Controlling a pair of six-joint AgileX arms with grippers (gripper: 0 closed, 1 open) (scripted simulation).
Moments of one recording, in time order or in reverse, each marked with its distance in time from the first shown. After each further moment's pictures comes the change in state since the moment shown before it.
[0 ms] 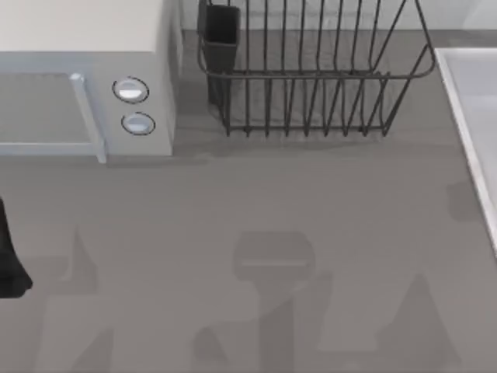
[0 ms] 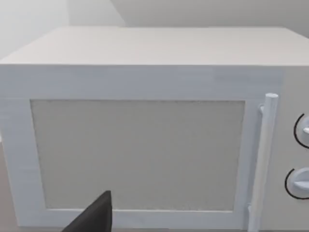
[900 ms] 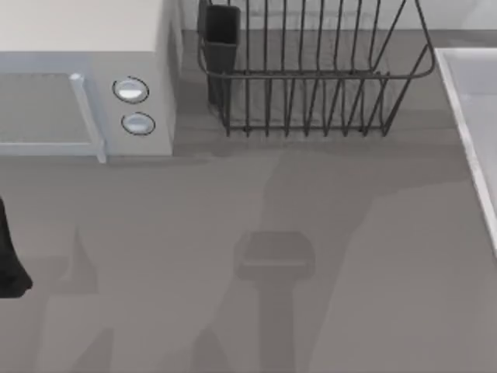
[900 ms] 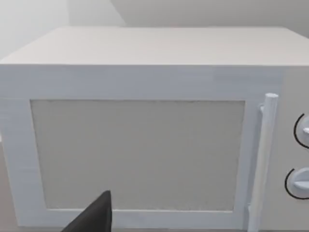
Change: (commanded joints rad) left arm 0.000 0.000 0.000 0.000 0.000 0.000; right arm -0.117 1.384 1.232 -0.731 0.004 -0.103
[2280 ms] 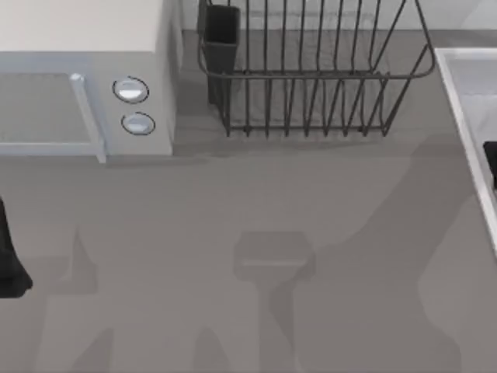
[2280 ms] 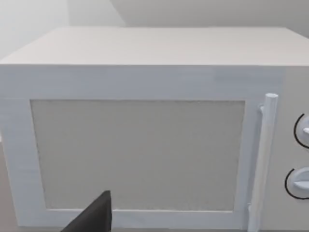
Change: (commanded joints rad) left arm 0.000 0.000 0.000 0.000 0.000 0.000; right arm -0.016 0.380 -0.064 0.323 0.003 -0.012
